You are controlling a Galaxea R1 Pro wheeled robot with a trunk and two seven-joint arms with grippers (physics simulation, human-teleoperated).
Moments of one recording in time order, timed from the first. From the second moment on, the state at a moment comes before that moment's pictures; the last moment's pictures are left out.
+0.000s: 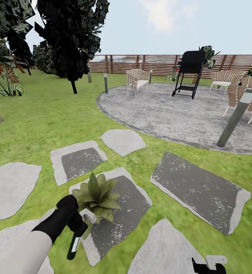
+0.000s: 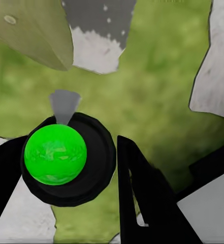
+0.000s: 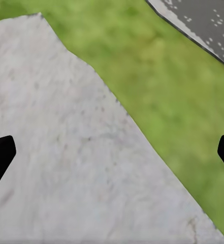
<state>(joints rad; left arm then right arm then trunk) -0.67 0.08 -0.18 -0.77 -0.86 0.99 -1.08 -0.39 -0.17 -0.37 -0.12 0.33 -0.43 0.00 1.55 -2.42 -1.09</state>
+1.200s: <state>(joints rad) -0.67 0.04 -0.18 -0.77 -0.85 0.99 -0.99 -0.39 -0.17 -0.37 -0.12 0.33 -0.43 -0.01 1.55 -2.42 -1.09</state>
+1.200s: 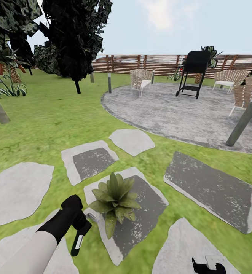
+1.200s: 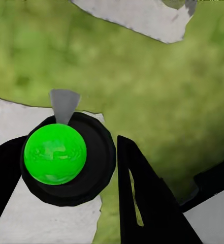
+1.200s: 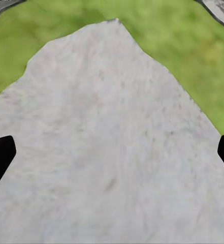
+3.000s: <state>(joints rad) -0.53 0.00 -0.05 -0.78 -0.85 0.91 -0.84 -0.39 -0.17 -0.37 -0.12 0.33 -0.43 -0.01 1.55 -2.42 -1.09</state>
